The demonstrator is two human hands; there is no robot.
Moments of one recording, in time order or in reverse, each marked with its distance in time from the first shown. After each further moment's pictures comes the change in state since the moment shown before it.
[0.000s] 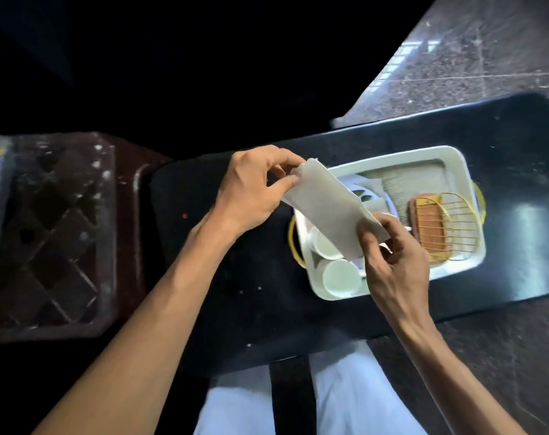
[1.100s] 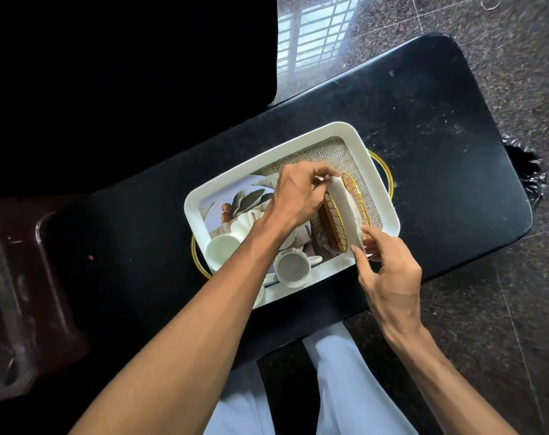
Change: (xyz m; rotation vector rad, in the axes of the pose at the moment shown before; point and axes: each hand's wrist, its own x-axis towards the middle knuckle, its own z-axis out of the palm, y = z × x) left_hand 0.075 0.093 0.251 0.058 -0.286 0.004; right_hand 0.024 0.153 -0.130 -0.328 0.160 -0.053
